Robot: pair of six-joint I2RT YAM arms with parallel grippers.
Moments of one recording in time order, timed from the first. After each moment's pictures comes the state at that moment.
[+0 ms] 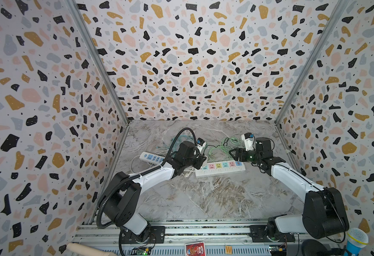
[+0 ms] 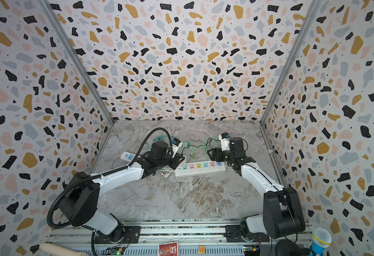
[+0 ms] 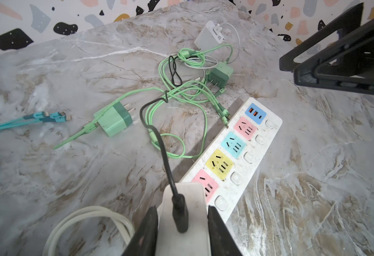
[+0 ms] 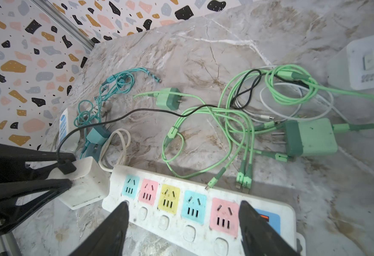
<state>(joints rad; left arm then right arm) -0.64 1.56 0.93 0.04 0.20 -0.03 0.23 1.36 0.83 -0.12 -0.43 0.25</state>
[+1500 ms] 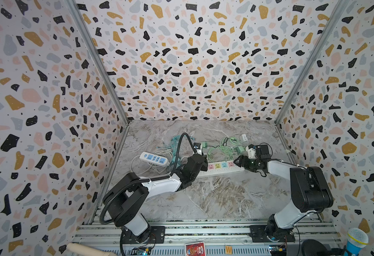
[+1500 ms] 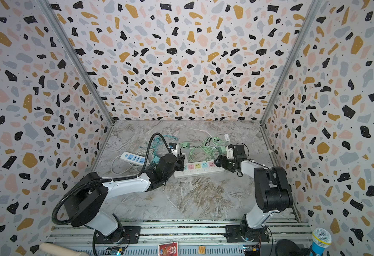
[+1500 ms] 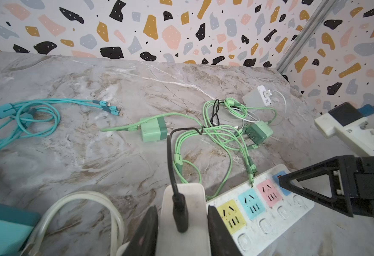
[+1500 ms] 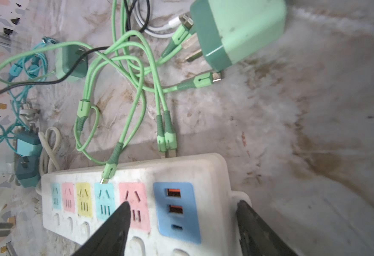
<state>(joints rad) -0.84 1.60 0.81 0.33 -0.37 -0.44 0.11 1.62 0.76 -0.09 -0.48 0.38</state>
